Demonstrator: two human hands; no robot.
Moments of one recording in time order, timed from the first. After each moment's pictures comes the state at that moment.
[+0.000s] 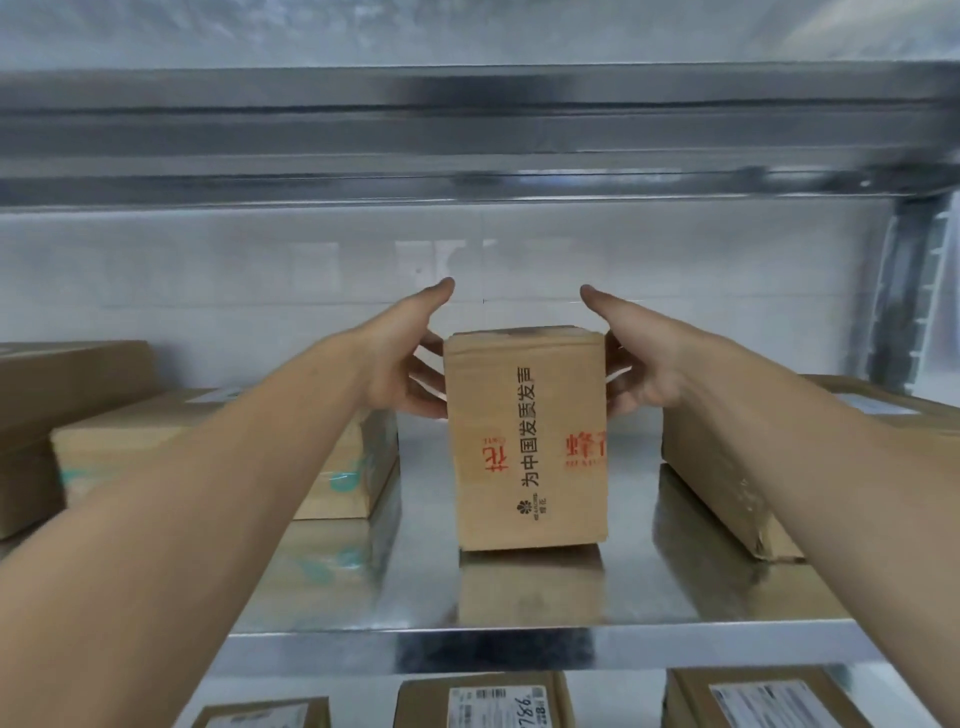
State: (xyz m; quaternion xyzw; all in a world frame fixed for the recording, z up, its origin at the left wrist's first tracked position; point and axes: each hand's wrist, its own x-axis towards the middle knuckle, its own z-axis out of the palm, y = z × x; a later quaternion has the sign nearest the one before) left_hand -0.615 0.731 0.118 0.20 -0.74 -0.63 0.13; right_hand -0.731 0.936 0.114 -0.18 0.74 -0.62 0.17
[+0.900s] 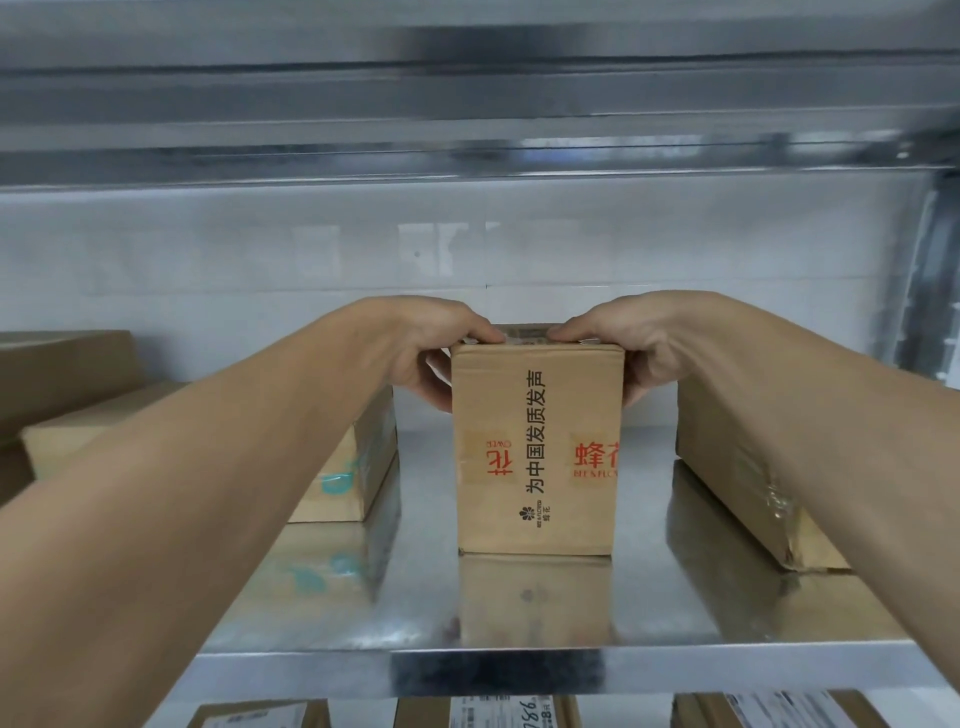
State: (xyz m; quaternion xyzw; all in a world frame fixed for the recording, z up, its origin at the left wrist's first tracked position) left_hand -0.654 0.737 0.123 0.22 -0.83 -0.51 0.07; right_hand -0.749 0.914 0.124 -0.21 0.83 -0.47 0.21
